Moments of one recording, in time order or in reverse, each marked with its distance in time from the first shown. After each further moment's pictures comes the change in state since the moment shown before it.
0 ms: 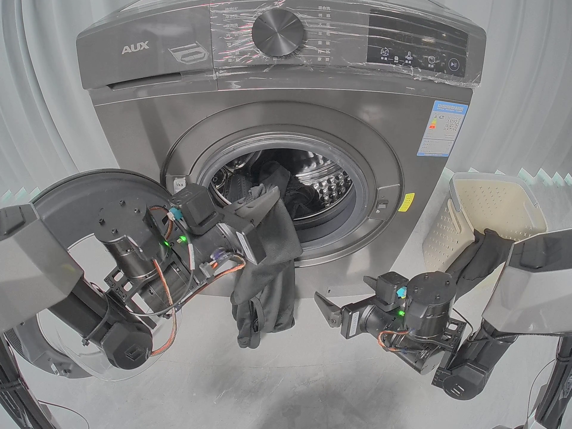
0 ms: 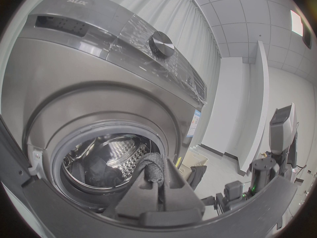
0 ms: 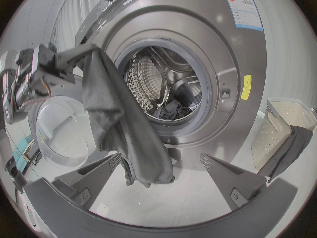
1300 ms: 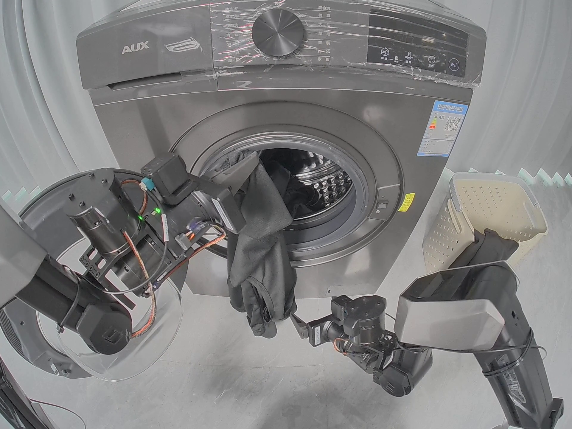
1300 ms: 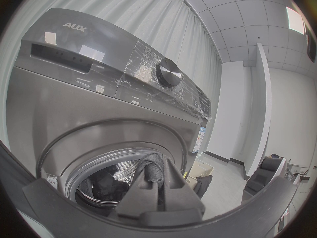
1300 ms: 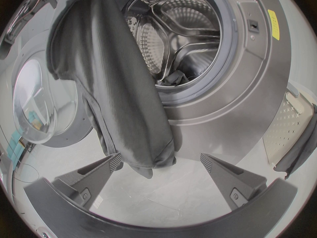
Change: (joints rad) left arm 0.043 -0.100 -0.041 0.061 0.003 0.005; right arm -0.051 0.468 -0.353 -0.033 0.063 -0.059
